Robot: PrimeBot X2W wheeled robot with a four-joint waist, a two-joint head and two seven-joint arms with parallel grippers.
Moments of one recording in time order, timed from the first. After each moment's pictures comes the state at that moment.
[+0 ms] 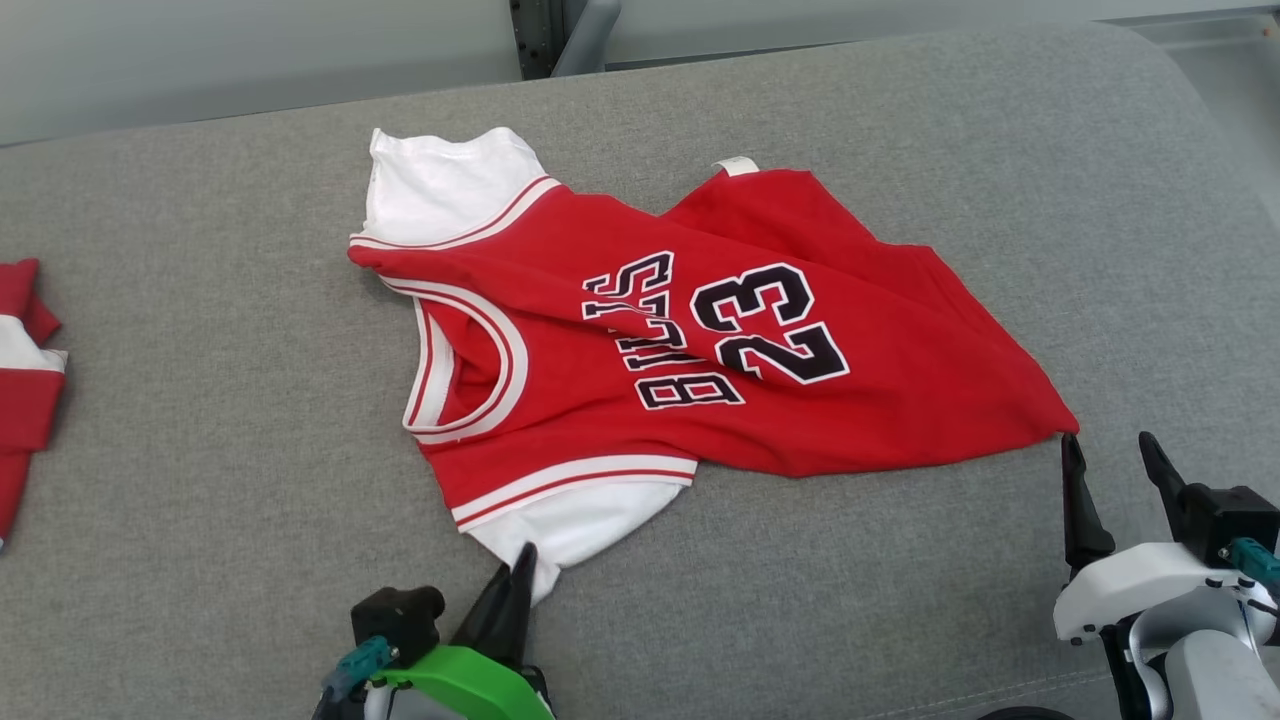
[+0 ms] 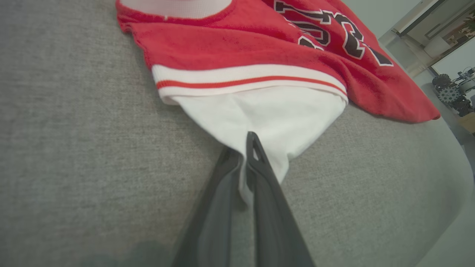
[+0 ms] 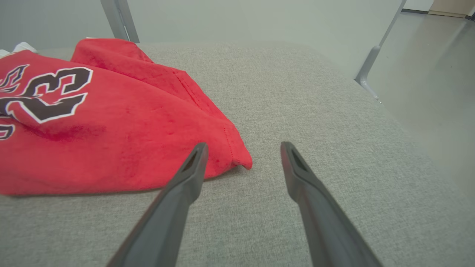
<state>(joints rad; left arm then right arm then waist) -0.14 0.05 -0.42 0.55 -0.54 -0.12 -0.27 -0.14 -0.12 -0.16 0.41 0.07 0.13 -0.26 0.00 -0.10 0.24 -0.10</state>
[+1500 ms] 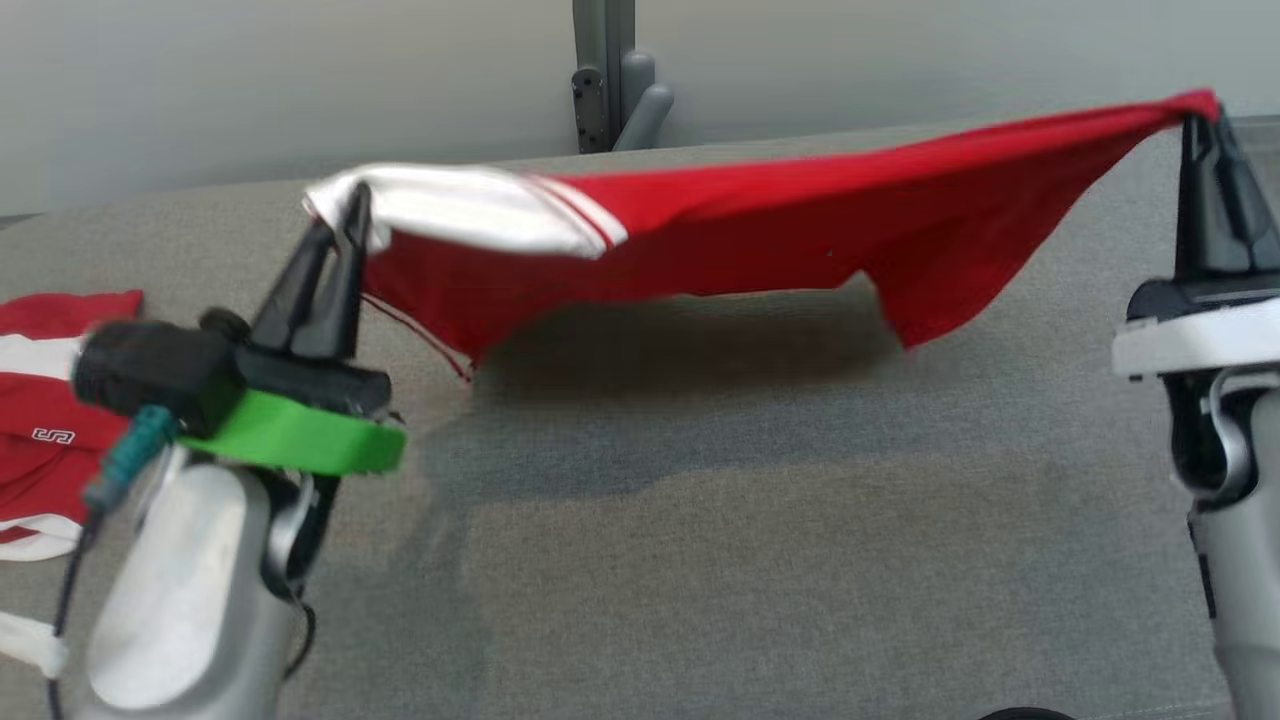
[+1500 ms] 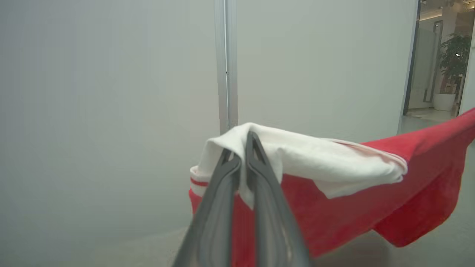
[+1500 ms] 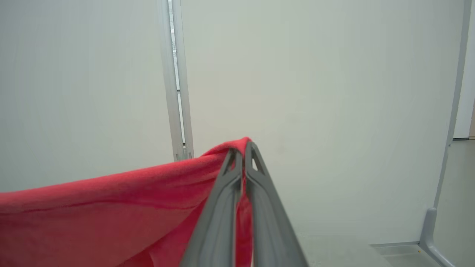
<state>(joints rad) -0.38 0.18 -0.22 0.15 -0.31 -0.13 -0.26 -0.41 -0.23 -0.08 0.18 0.28 0.13 -0.26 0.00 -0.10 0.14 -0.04</state>
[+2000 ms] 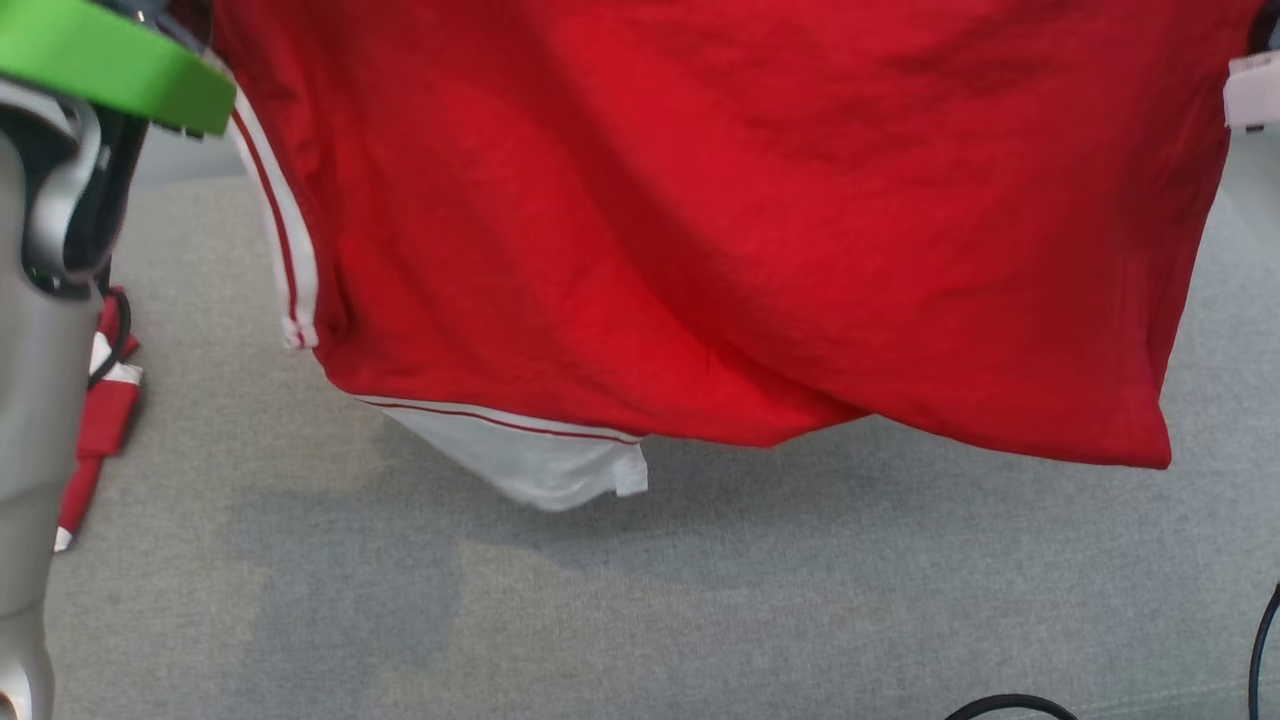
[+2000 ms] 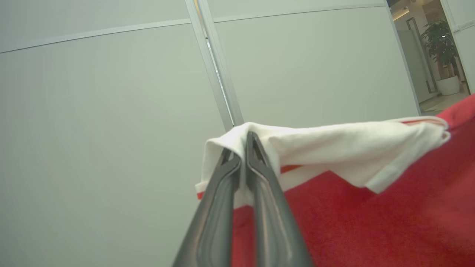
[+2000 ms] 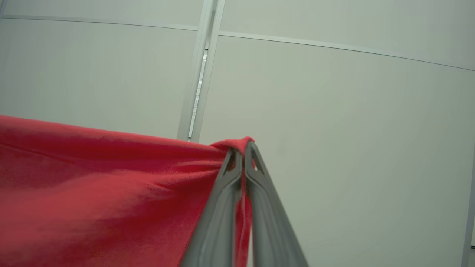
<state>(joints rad) -0.97 0.42 -0.33 0.18 -0.43 -0.13 -0.06 -0.83 -0.43 0.06 0.19 0.33 0.13 -0.21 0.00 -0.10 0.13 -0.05</state>
